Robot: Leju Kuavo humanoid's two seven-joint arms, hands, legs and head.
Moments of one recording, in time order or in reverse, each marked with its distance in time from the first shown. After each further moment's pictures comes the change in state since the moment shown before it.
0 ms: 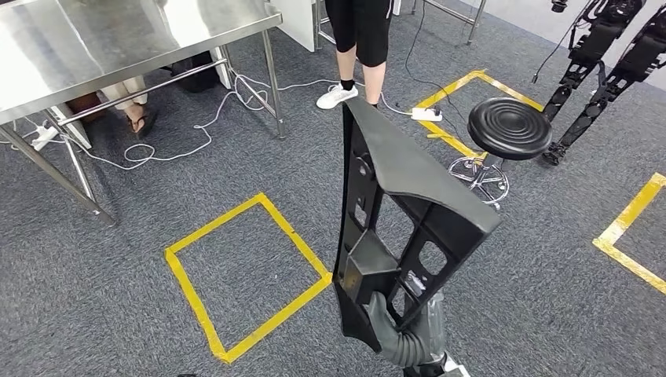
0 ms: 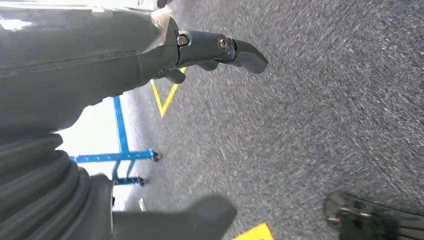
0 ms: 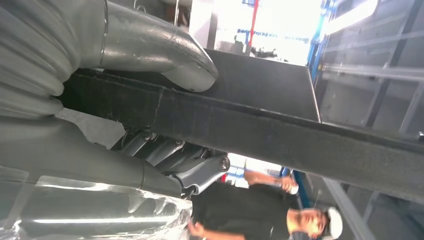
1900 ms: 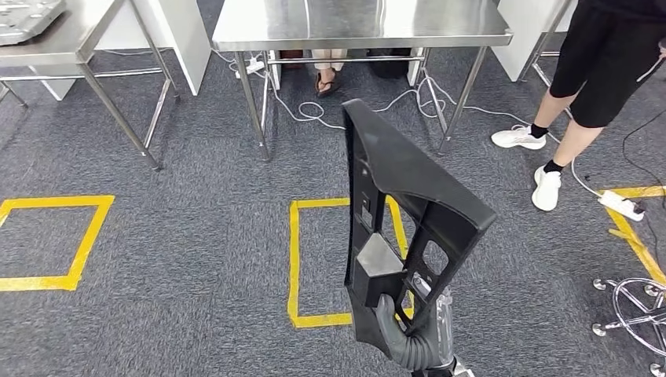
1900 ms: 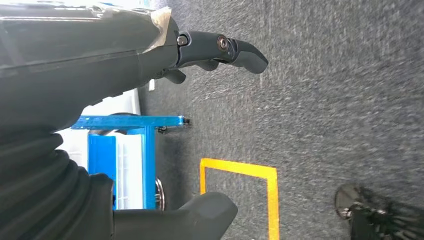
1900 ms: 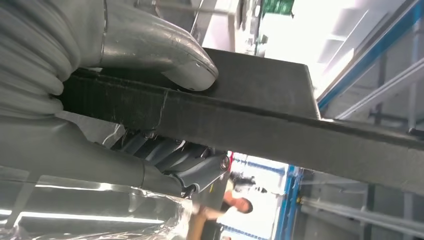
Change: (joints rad) left arm 0.023 -0.012 0.012 0.001 0.028 -0.005 -0.001; right arm 0.026 -0.018 -0.027 -0.031 0.025 -0.026 0.028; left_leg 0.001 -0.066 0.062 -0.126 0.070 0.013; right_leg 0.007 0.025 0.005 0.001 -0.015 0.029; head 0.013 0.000
